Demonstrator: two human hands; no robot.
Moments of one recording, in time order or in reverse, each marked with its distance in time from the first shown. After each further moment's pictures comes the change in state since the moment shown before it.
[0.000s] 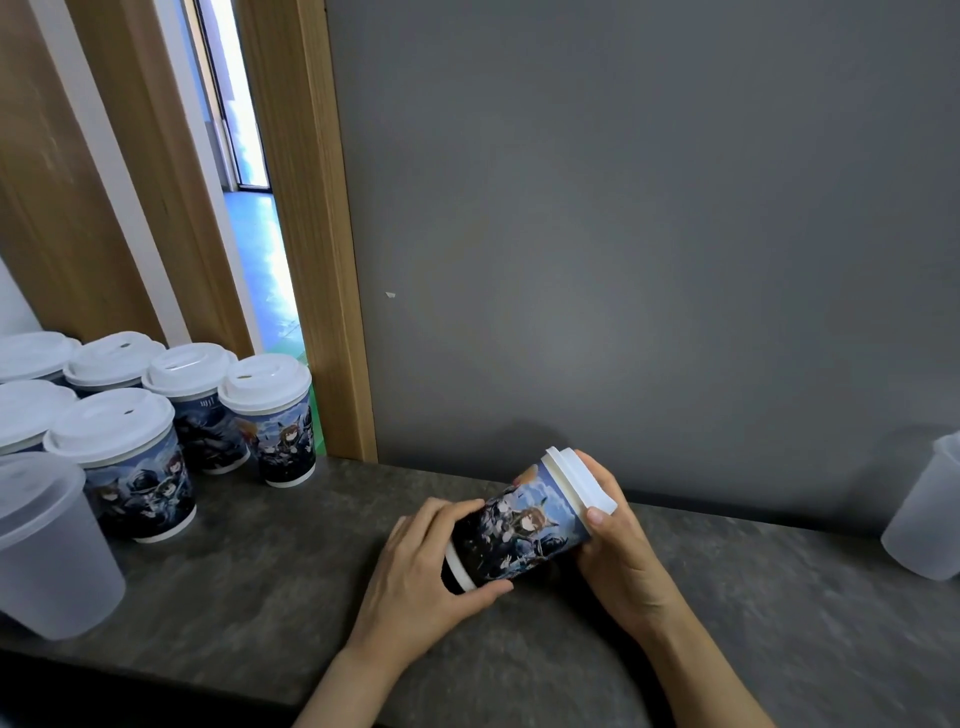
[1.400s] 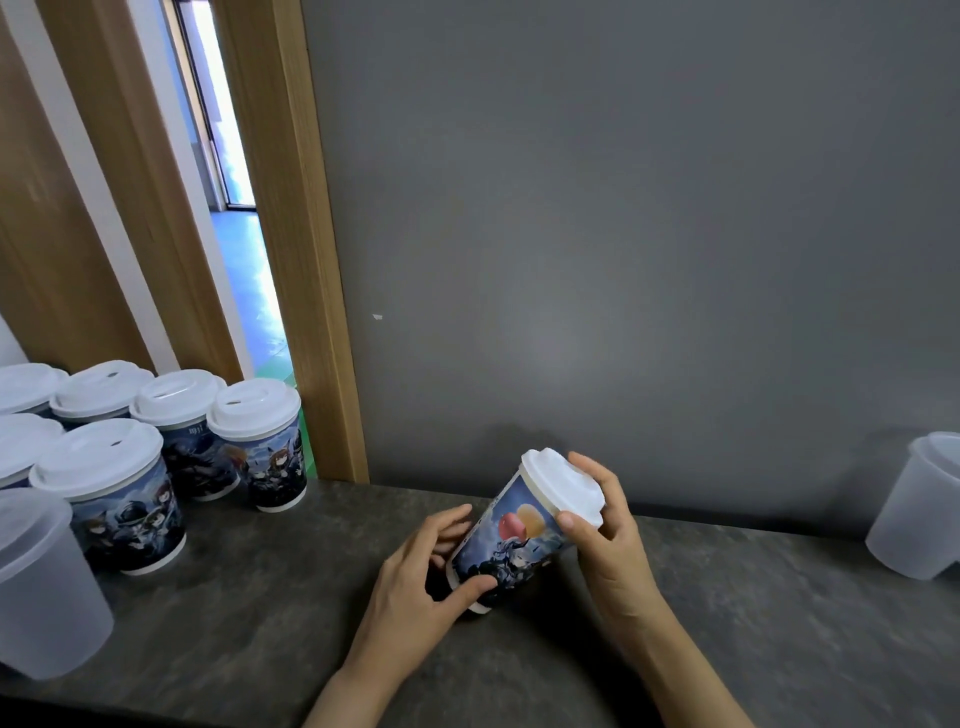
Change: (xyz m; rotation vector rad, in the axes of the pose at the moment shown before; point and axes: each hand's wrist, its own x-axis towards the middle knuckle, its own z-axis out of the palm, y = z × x) left_hand 0.004 -0.006 0.003 -0.406 -0.027 -0.134; right_hand -0.001 -0.009 0.016 -0.132 0.178 -0.172
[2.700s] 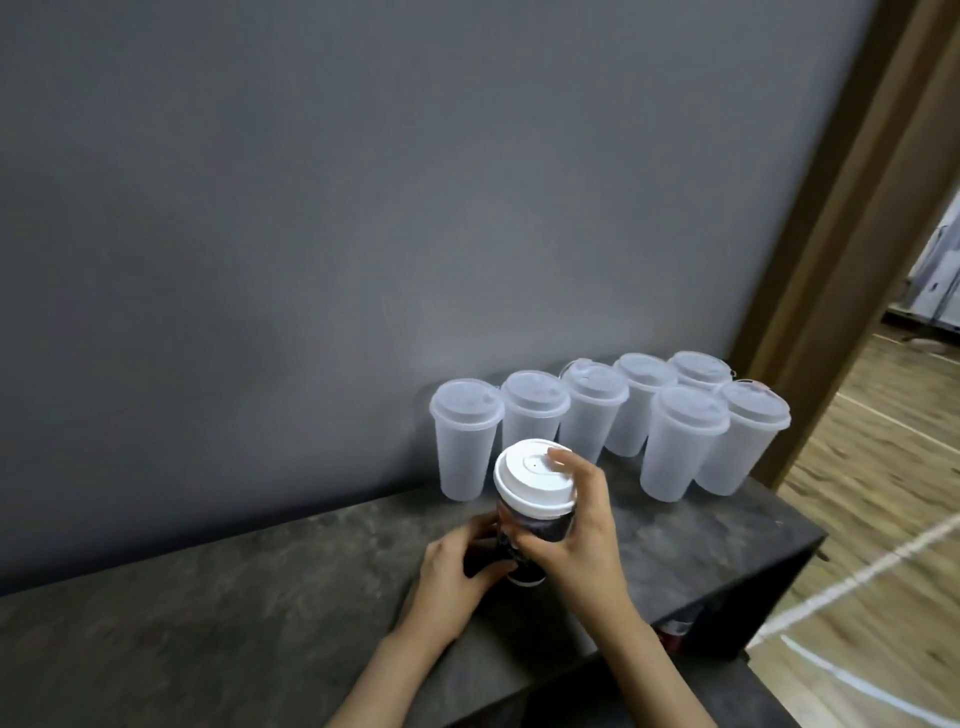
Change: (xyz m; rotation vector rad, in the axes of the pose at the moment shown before) left_hand 0.014 0.198 0.382 -0.237 -0.499 0.178; right_hand -0.138 -0.142 -0.323 -0.862 0.587 -0.386
